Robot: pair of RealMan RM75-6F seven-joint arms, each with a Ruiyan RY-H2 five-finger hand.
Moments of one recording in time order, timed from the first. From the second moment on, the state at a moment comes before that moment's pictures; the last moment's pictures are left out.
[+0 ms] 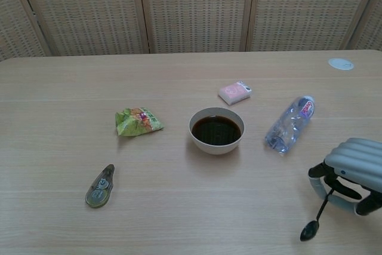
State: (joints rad) left arm -0.16 -1.13 -0.03 -1.73 1.56 1.46 0.14; right arm 0.48 -1.54 -0.12 -1.22 -1.67 1.06 -0.09
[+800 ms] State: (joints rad) left arm -0.16 -1.13 -0.03 -1.72 1.56 1.46 0.13; right arm 0.57 -1.43 0.06 -1.38 -1.69 1.17 -0.19
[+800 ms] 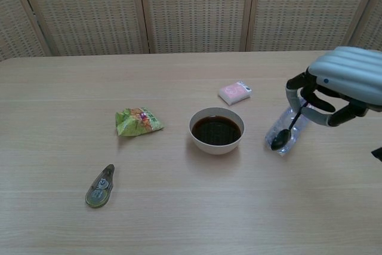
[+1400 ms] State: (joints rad) left arm -0.16 -1.13 -0.03 -1.71 1.55 1.45 0.13; right arm 0.68 -1.60 0.15 -1.17 -1.72 1.23 -0.38
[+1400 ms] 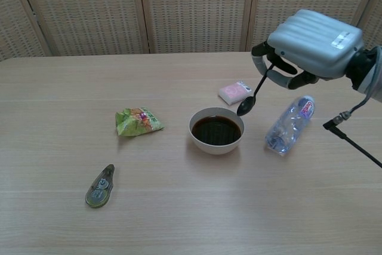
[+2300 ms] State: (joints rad) left arm -0.14 -1.15 -0.02 -1.65 1.52 1.45 0.07; right arm 0.85 -1.86 0.14 -0.71 -1.76 1.24 -0.52
